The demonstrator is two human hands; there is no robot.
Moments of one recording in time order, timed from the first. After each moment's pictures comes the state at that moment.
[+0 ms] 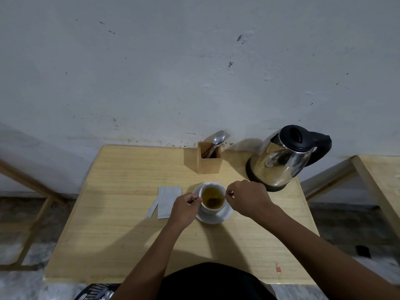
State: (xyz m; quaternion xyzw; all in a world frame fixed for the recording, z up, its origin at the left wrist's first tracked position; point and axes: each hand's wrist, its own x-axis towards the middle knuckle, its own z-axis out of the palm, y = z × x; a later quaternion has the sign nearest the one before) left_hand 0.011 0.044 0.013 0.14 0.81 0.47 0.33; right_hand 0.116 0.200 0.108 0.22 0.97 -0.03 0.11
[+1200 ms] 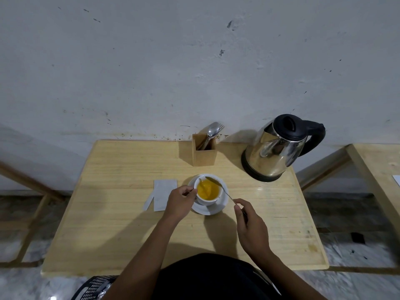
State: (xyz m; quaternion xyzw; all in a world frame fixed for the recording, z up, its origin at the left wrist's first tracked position) left_hand 0.013 0.045 0.017 0.14 0.80 0.48 0.32; right_hand 0.207 0.146 0.032 0.40 0.83 -0.37 -0.15
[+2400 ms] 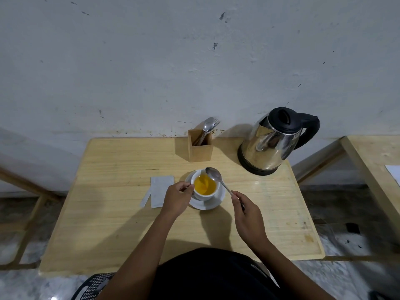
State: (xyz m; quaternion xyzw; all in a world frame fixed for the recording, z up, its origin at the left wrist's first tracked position) left_hand 0.014 0.045 0.012 0.14 0.81 0.48 0.31; right_hand 0.198 0.148 0.040 0.43 0.78 -0.44 -0.16
